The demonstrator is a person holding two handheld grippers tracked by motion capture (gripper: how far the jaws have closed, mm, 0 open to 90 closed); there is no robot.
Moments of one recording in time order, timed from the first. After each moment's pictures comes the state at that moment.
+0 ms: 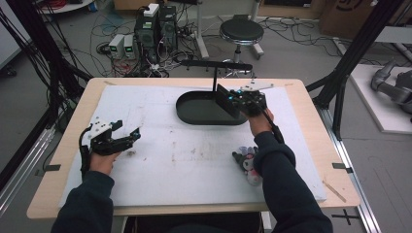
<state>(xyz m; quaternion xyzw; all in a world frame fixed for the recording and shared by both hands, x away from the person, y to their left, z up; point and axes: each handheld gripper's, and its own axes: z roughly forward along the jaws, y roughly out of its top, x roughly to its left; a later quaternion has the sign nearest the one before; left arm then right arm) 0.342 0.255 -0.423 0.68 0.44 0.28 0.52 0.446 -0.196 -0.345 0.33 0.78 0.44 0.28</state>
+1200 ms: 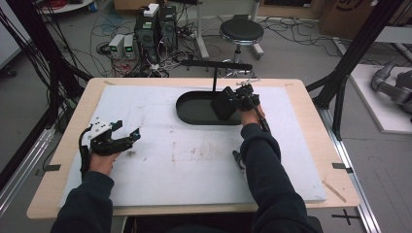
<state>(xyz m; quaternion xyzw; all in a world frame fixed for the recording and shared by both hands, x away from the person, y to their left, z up) 0.341 0.255 -0.423 0.68 0.44 0.28 0.52 0.509 -0.195 -0.394 0.50 0.76 0.33 0.24</state>
